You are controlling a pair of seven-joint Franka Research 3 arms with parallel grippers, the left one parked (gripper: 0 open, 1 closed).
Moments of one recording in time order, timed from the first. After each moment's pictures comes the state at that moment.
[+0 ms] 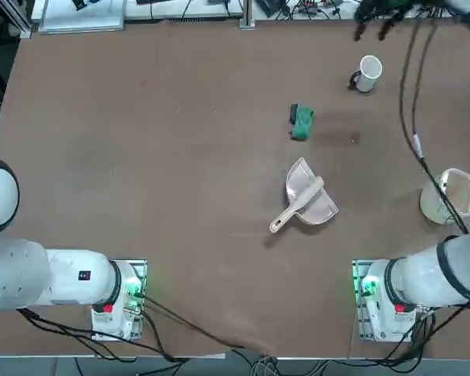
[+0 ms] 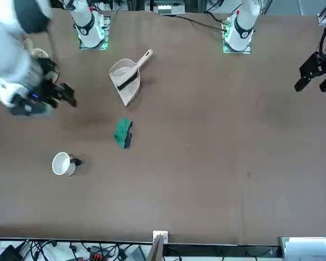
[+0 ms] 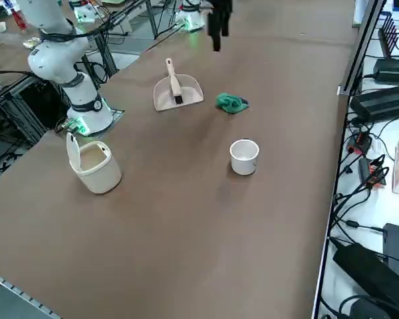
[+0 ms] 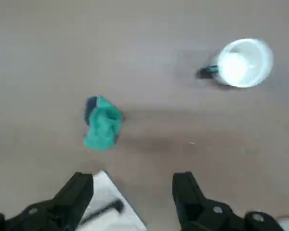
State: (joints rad) arm 0.19 0.14 0.08 -1.70 0.05 1.83 0.22
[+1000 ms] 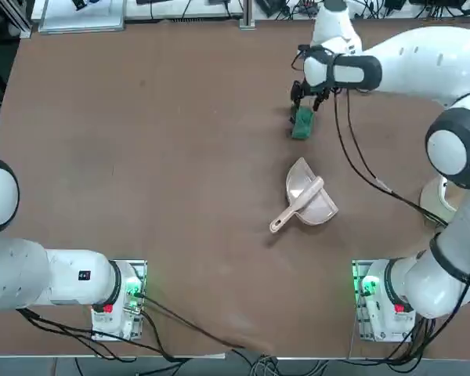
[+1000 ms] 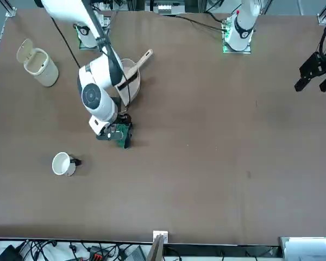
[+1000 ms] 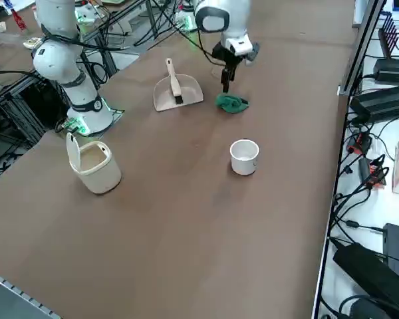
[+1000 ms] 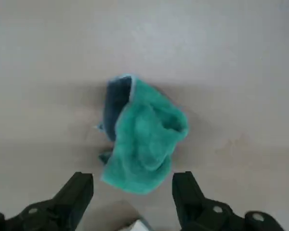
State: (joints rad) arm 0.38 0.44 0.07 -1.92 0.04 2.26 0.39
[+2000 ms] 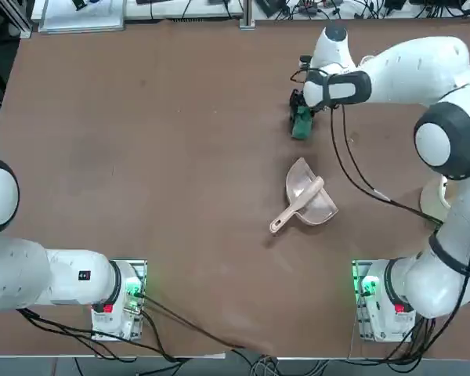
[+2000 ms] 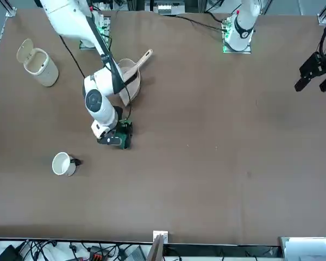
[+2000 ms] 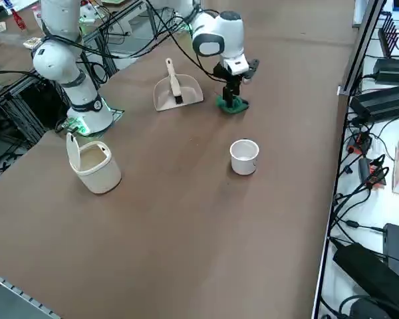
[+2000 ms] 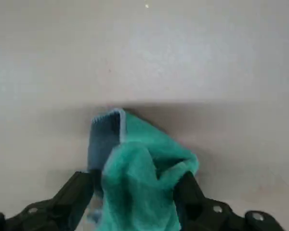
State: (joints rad) arm 0.38 0.54 0.07 -1.96 0.04 2.55 0.47
